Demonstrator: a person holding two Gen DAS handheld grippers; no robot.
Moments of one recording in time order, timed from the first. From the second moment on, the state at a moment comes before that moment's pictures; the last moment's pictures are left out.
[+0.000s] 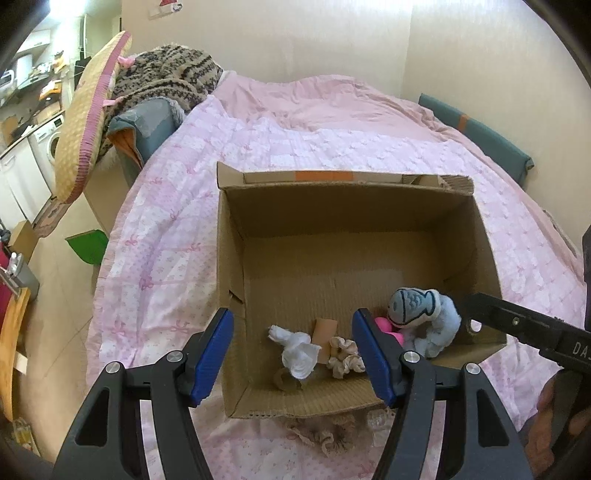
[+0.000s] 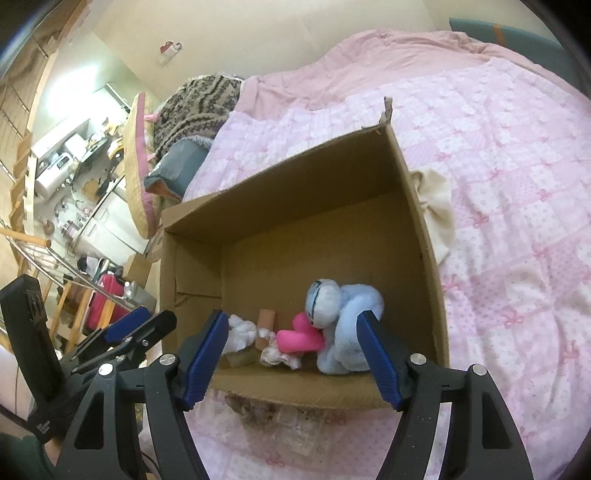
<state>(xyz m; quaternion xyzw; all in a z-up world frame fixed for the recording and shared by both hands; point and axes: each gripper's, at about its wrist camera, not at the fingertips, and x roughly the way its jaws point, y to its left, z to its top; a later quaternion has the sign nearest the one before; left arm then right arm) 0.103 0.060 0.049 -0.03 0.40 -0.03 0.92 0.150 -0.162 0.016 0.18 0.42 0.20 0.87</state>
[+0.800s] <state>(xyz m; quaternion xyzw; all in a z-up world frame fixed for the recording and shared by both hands) 0.033 0.066 0.031 -0.05 0.41 -0.01 0.91 0.057 -0.161 -0.001 0.16 0.46 0.14 0.86</state>
